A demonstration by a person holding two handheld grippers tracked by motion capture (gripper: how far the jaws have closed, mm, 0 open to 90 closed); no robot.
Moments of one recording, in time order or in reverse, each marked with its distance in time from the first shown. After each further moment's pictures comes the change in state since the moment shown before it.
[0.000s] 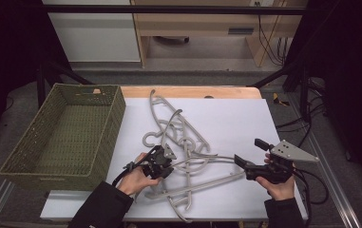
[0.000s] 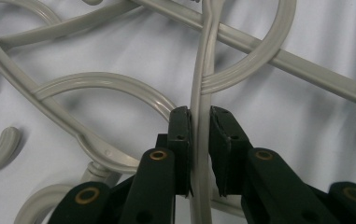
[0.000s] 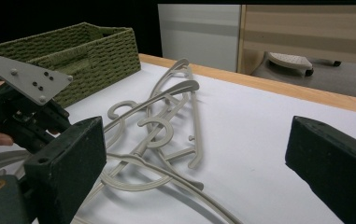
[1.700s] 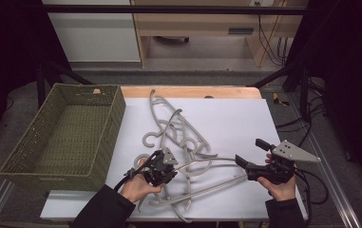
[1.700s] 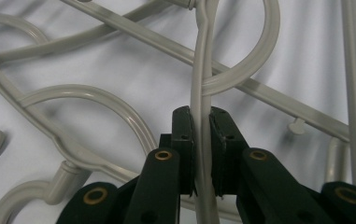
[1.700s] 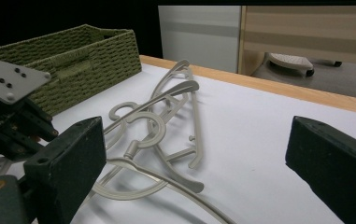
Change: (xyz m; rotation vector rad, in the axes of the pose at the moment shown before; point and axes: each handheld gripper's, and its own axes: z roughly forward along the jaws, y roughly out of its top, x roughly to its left) left arm -0.024 -0.002 -0.021 -0.092 -0.023 -0.034; right arm 0.000 0.001 -0.004 -0.004 0.005 0.007
